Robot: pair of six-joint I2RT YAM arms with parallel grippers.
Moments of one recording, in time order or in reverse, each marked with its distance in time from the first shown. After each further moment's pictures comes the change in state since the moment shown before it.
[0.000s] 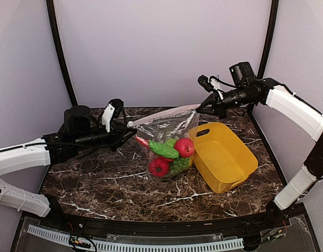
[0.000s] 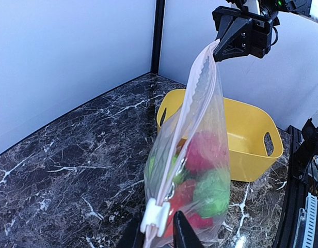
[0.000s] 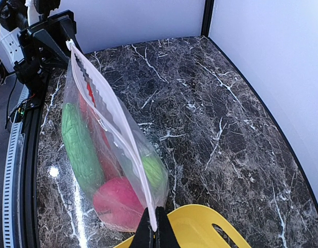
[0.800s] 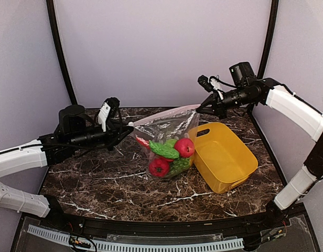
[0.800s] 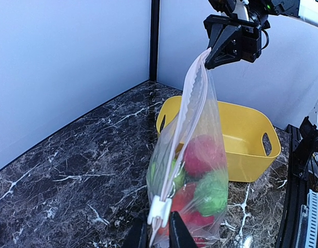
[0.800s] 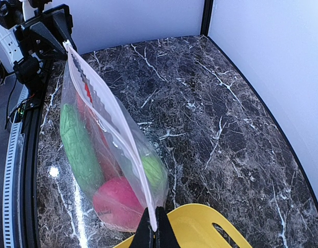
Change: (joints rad) left arm 0.016 -0.047 -0.014 0.008 0.027 0.035; right arm 0.000 0.000 0.000 -0.002 0.003 0.003
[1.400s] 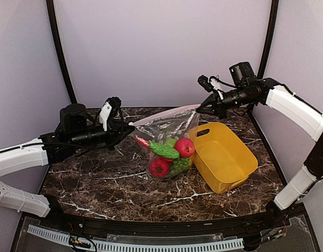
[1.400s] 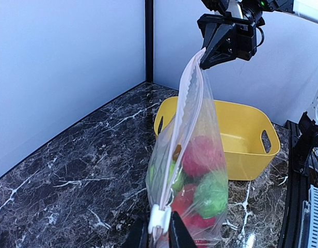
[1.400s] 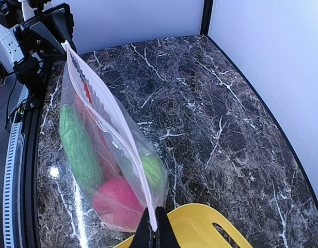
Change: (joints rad) left arm 0.005 0.018 0.014 0.006 0.029 0.040; right arm 0.000 0.000 0.000 0.000 0.000 0.001
